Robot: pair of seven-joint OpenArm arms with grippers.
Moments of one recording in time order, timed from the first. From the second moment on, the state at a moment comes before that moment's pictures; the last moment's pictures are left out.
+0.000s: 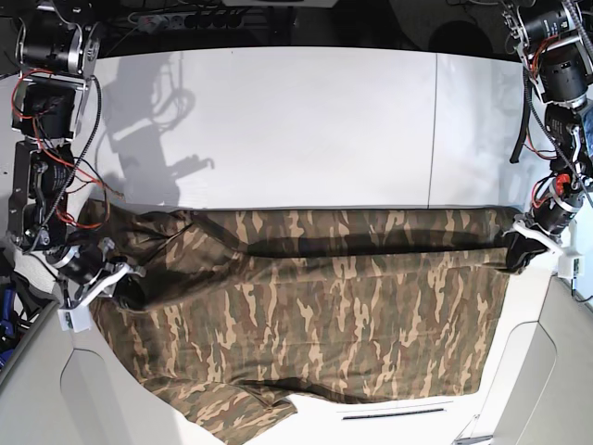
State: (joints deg) left arm -8.6 -26.2 -24.5 60.0 -30.1 -34.4 24.2; right arm 19.2 15.2 11.5 65.1 30.8 31.9 -41.6
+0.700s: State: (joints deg) left arm -8.0 -26.5 -36.9 59.3 -39.4 -34.2 32.9; right arm 18.0 15.1 36.6 66.7 33.8 31.3 -57.5
